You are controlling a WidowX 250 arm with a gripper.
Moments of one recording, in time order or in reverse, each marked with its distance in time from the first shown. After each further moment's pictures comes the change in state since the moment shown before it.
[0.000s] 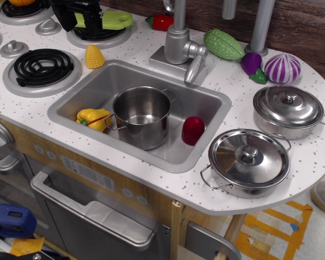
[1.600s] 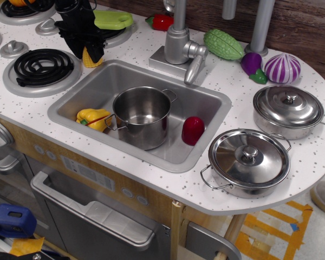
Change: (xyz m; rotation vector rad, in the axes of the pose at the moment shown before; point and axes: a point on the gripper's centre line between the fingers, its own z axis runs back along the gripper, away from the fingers) arm -0.004 0.007 -0.060 -0.010 -0.042 0.011
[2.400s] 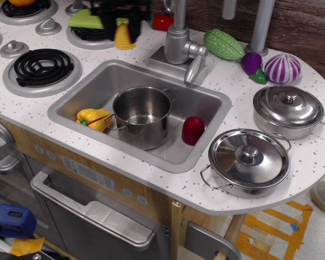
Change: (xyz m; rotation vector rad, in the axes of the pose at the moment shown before) arm 0.017 -0.100 0.063 0.009 0.148 0.271
